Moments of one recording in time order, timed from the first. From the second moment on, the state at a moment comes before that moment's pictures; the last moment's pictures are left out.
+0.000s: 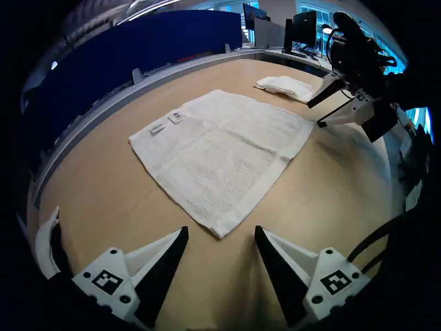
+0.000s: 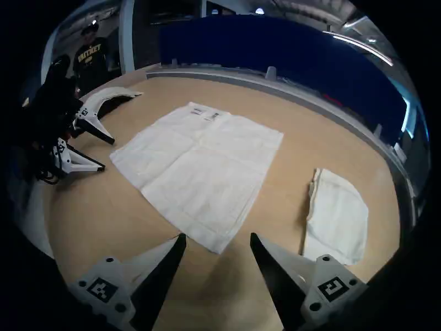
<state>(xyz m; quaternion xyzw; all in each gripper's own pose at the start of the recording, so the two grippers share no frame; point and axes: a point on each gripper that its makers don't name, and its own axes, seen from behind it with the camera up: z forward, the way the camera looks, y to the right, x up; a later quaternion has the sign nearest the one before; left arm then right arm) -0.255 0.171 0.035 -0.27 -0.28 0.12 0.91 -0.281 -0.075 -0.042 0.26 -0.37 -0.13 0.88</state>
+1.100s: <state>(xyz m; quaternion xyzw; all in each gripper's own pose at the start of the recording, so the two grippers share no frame) -0.261 0.172 0.033 -0.28 -0.31 0.10 0.90 -0.304 -0.073 -0.047 0.26 -0.40 -0.12 0.87</state>
